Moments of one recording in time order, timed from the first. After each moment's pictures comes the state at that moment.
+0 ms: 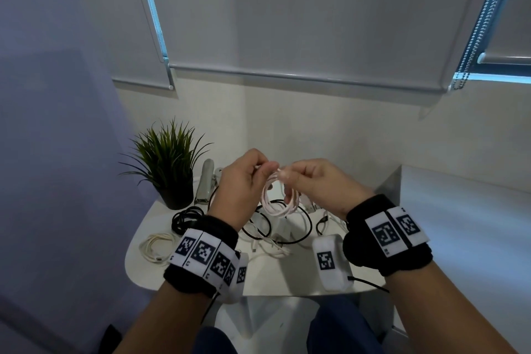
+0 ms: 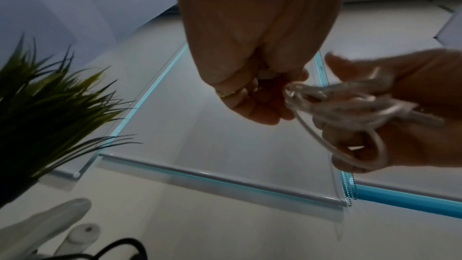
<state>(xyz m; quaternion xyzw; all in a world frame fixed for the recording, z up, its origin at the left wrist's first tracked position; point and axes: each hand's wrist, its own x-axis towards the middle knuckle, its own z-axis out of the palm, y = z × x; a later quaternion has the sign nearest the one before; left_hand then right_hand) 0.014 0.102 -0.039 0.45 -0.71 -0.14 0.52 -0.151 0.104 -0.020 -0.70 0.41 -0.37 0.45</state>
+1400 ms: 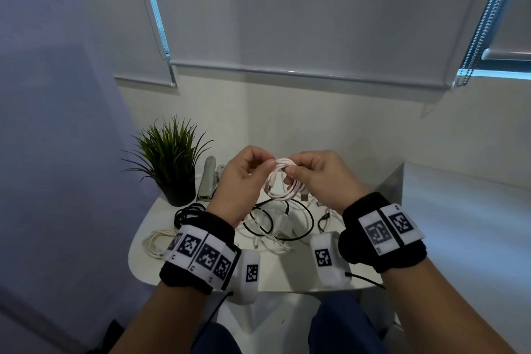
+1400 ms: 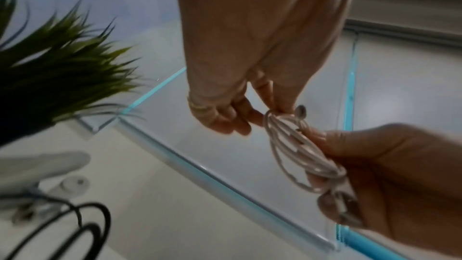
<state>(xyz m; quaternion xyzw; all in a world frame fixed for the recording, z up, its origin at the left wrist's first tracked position) 0.012 0.107 -0.035 0.44 -0.60 -0.37 0.56 -0.146 0.095 -0.028 -0.66 0.45 -0.44 0.41</state>
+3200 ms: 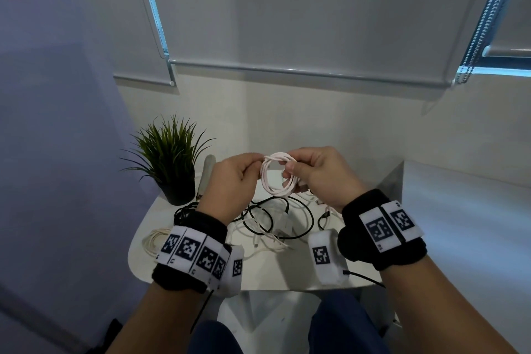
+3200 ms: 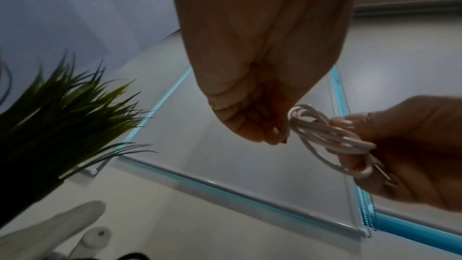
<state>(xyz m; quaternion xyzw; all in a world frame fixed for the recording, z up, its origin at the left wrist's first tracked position) 0.029 0.106 -0.032 0.52 -0.71 -0.16 0.45 -0.141 0.101 -0.019 -0.64 0.43 -0.46 0.44</state>
